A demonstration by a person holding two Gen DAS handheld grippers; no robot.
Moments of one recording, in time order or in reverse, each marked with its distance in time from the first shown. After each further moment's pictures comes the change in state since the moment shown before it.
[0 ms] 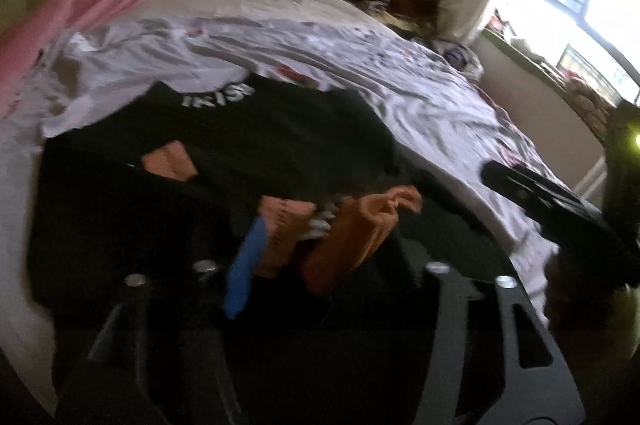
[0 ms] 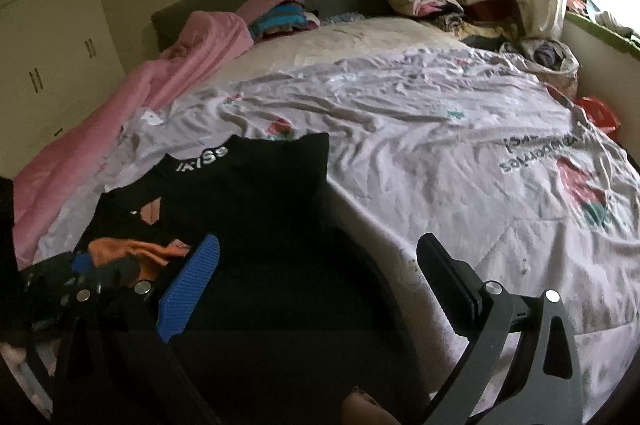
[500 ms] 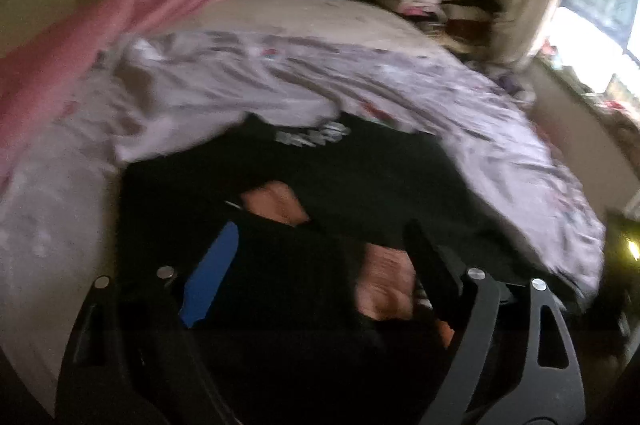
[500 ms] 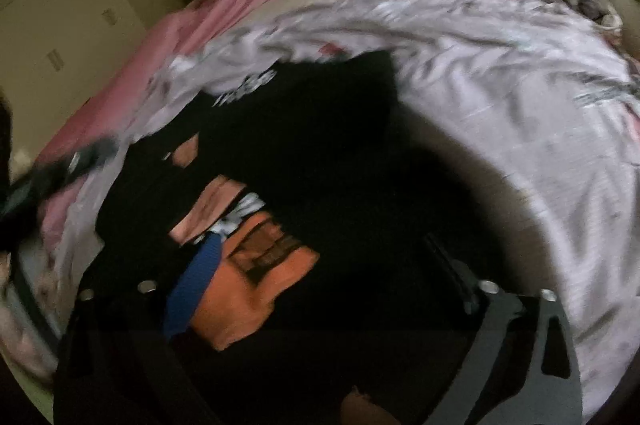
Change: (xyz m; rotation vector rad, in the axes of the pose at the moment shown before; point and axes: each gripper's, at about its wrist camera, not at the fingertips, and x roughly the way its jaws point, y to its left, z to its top) left arm -0.023 0.064 0.042 -0.093 -0.046 0.231; right arm 0.046 0.041 -0.028 -0.003 0.243 0.176
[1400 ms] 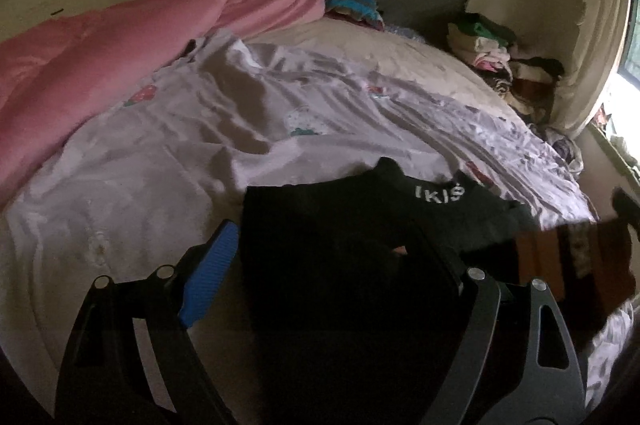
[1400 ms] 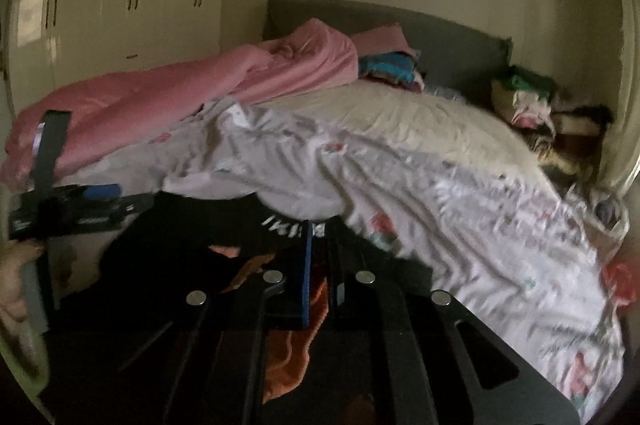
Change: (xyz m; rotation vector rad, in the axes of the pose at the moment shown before) left arm 0.001 0.104 0.003 -0.193 -0.120 0.119; right arm -0.038 0.092 0.096 -0.507 -0.326 -0.083
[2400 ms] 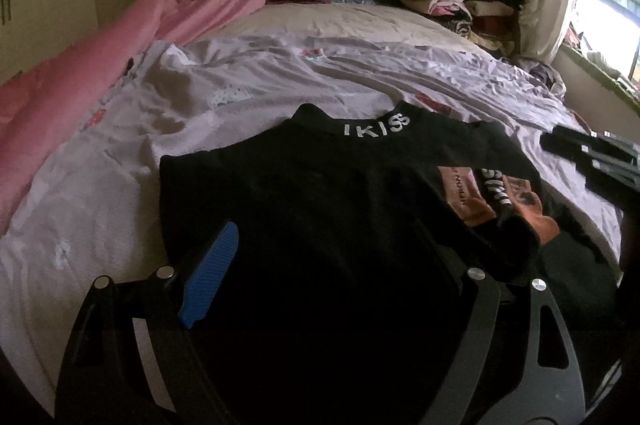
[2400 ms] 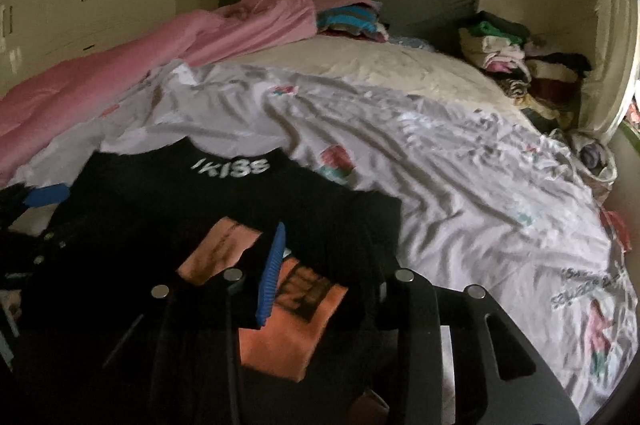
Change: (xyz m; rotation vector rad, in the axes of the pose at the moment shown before) left arm 0.017 -0.072 -0.045 0.238 0.066 -0.030; right arm 0.046 -0.041 -0.063 0.122 0.137 -0.072
